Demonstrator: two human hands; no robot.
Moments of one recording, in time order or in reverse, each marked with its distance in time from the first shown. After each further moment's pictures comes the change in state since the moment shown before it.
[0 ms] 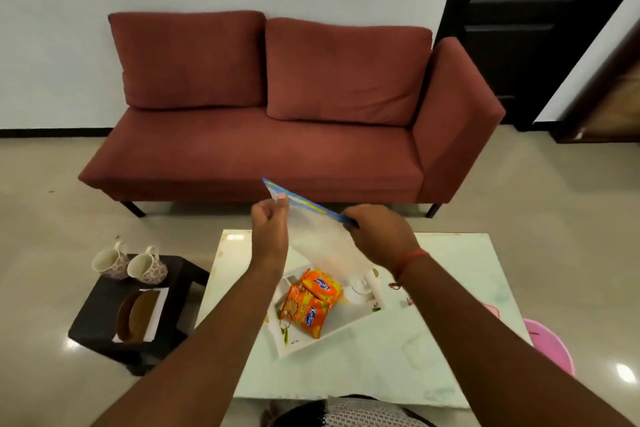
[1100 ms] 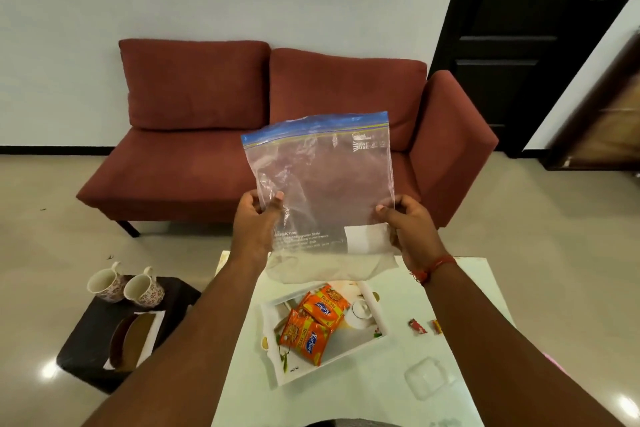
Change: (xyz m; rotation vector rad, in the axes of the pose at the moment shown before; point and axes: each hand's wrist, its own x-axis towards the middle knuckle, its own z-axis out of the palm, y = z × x) left_hand 0.028 0.054 -0.031 0.080 -0.080 0.205; right_hand 0.009 0.006 -0.032 1.257 0.236 0.401
